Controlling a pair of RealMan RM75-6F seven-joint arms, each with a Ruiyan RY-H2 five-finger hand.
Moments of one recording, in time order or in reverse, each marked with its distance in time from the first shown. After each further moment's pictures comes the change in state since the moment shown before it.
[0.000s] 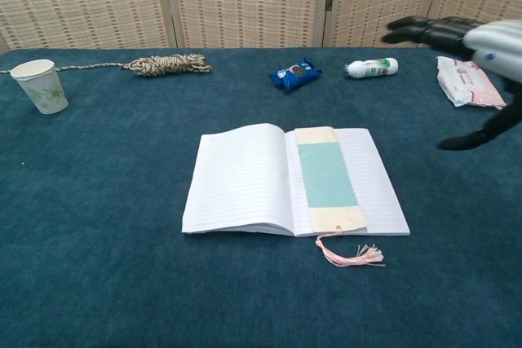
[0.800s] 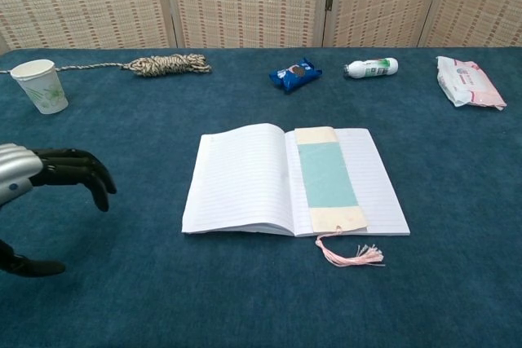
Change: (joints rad) left arm -0.223 -0.294 0.095 0.151 0.344 -0.144 -0.044; right arm -0.364 0.226 0.062 -0.219 0.078 0.201 0.092
